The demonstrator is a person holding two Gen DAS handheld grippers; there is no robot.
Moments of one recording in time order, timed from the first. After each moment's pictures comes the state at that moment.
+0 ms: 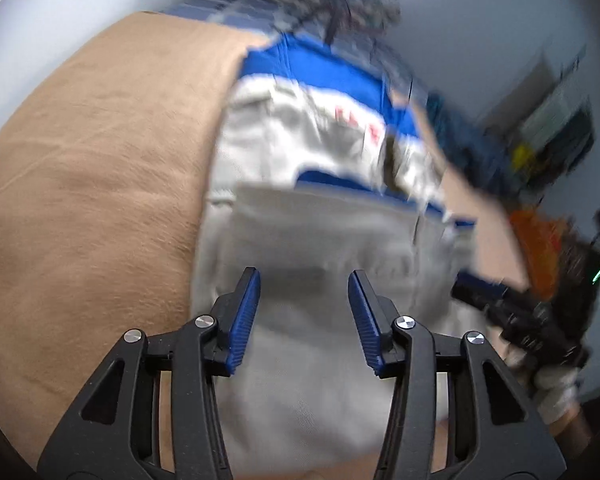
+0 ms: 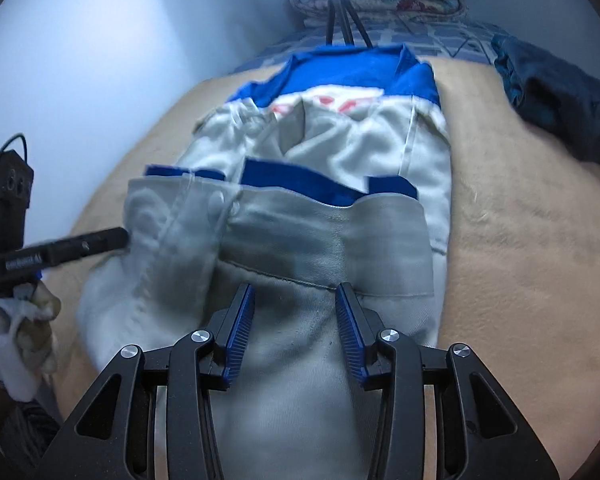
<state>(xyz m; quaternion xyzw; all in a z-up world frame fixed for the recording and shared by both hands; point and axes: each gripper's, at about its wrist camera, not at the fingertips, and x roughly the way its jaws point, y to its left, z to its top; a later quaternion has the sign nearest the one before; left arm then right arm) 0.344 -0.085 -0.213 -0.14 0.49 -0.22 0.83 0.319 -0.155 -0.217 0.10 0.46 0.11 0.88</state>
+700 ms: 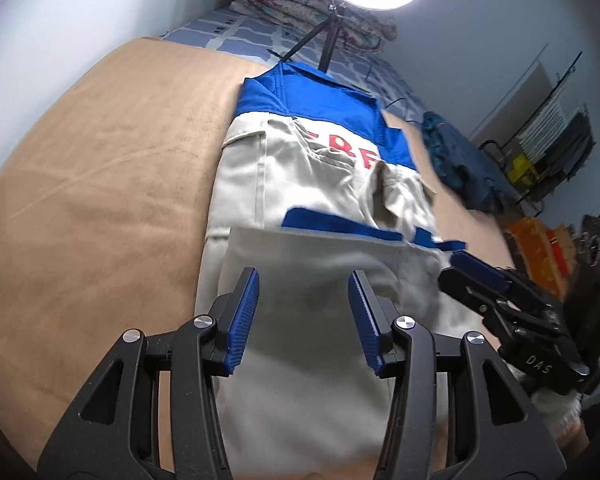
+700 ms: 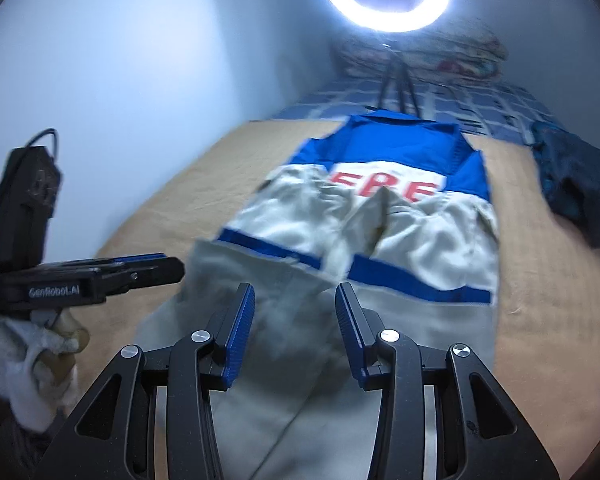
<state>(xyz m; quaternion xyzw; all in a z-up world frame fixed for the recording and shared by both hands) 0.349 -0.104 -0.201 -0.11 0.47 -0.20 0.85 0.340 -0.094 -0.174 0.05 0.40 0.12 0.91</state>
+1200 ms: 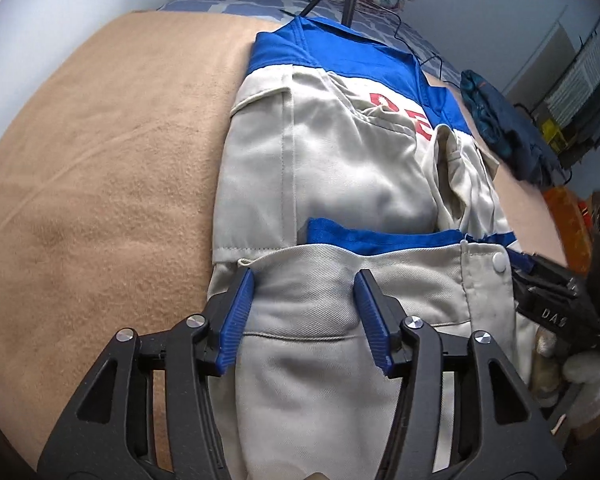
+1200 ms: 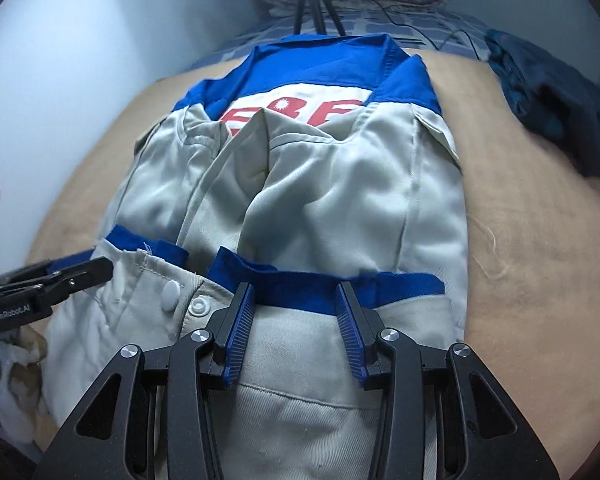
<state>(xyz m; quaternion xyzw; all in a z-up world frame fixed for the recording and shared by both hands) 0.395 -0.124 -0.257 -0.05 0.51 -0.18 0.84 0.395 -0.140 -0.238 0.08 0.49 0.04 0.86</state>
